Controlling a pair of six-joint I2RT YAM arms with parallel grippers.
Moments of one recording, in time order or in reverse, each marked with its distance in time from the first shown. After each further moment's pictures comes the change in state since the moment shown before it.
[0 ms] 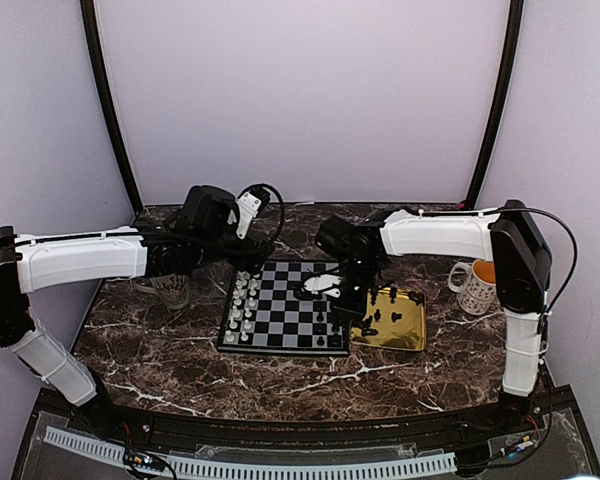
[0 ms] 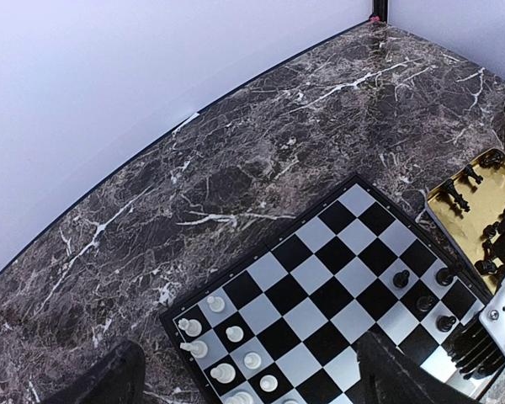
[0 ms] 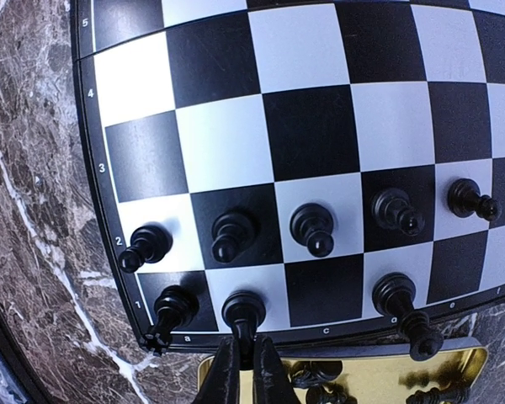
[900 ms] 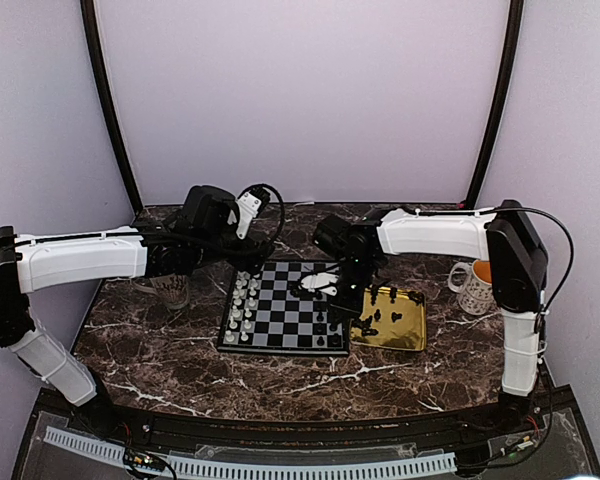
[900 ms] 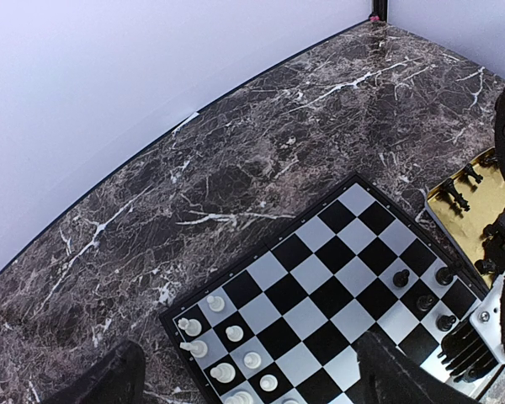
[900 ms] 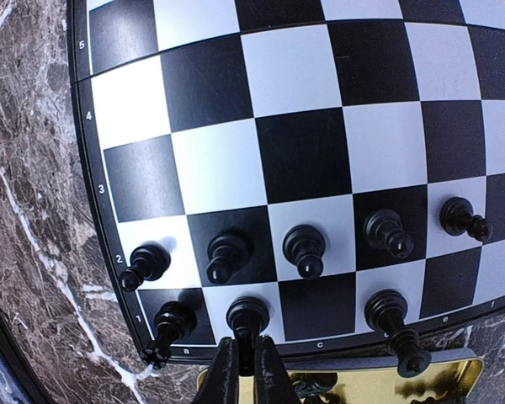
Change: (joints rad) left arm 0.000 0.000 0.000 -0.002 0.001 0.000; right arm 0.000 0.023 0.032 -0.001 -0.012 0.012
